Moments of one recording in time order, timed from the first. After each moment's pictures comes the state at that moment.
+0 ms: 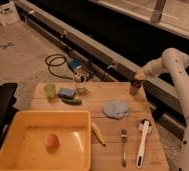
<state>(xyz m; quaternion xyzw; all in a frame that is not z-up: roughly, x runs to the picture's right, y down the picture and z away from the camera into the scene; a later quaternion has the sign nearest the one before) 0.298 -0.071 0.879 -0.15 -0.16 0.30 0.93</state>
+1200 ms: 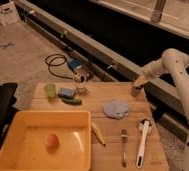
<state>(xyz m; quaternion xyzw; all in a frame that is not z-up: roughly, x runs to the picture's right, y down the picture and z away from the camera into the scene) 0.292 -0.076 0.857 -0.15 -0.16 0.28 0.93</state>
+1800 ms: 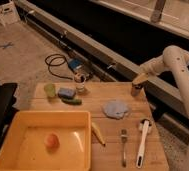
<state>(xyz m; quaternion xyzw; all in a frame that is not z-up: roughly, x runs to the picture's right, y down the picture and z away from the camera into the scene) 0.293 -0.078 0.854 -0.15 -0.16 0.28 0.93</state>
